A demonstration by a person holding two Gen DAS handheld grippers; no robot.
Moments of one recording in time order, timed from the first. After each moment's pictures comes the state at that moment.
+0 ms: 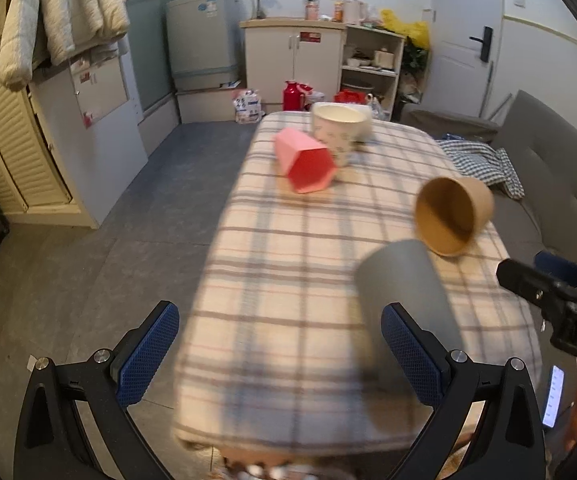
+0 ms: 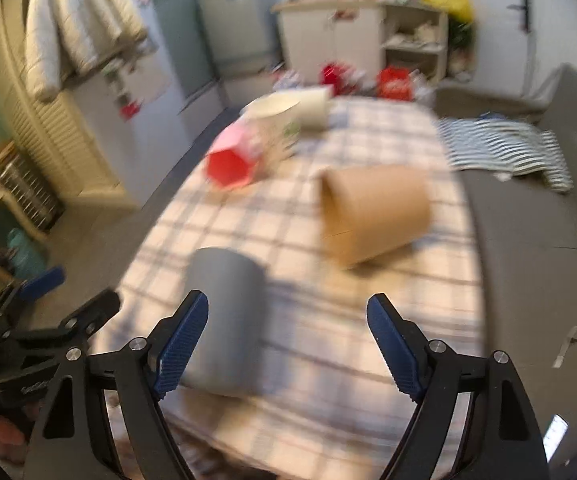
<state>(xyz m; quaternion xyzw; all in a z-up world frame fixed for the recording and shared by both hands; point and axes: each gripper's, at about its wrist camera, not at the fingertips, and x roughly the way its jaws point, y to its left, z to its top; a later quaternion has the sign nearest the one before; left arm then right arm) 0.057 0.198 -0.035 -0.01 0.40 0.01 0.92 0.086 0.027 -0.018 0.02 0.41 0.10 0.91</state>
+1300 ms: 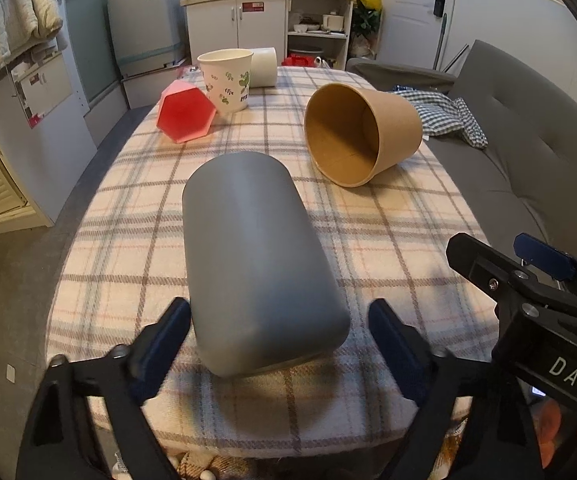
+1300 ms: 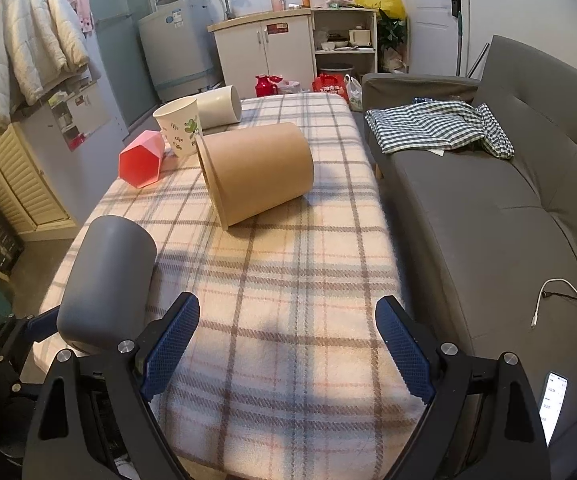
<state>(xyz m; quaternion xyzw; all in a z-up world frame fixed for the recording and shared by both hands) 0.068 0.109 -0.086 0.01 0.45 -0.06 0.89 0.066 -0.028 -0.063 0.05 0.40 0.03 0.91</state>
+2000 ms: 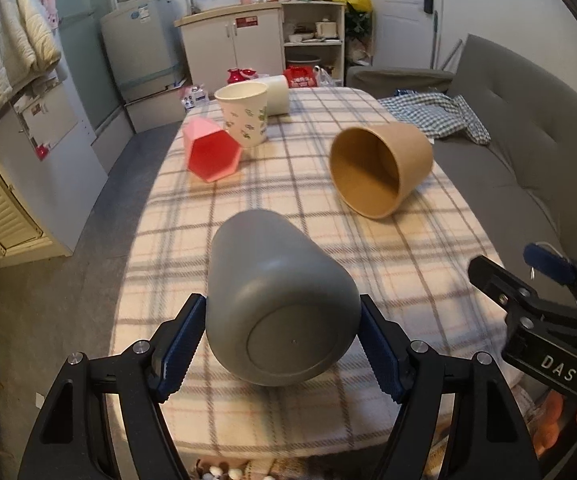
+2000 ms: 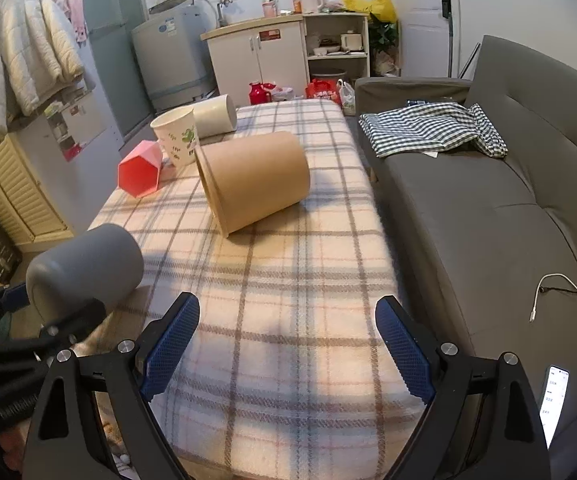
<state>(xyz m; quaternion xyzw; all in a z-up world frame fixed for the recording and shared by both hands) 0.075 0.133 -0.048 0.06 0.43 -0.05 0.90 0.060 -0.031 -0.056 0.06 0.39 0.01 0.92</state>
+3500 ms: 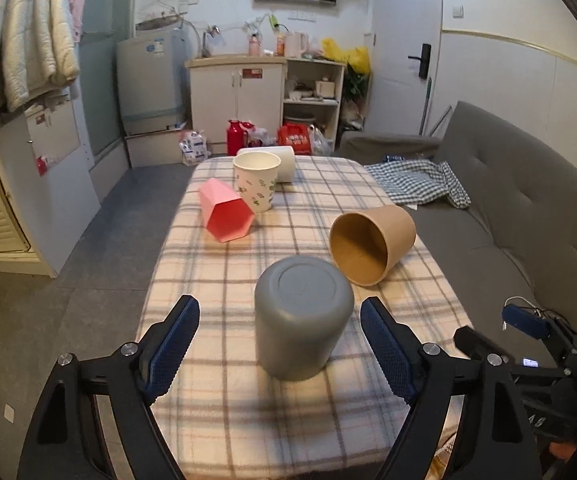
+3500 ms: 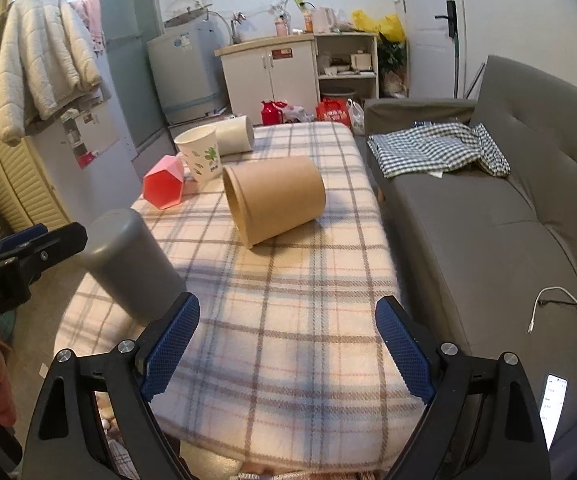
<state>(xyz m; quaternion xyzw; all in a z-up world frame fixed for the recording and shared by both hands) 0.052 0.169 -0.007 0.00 0.33 -0.08 0.94 0.026 -0.016 -0.032 0.05 0.35 0.03 0.94</state>
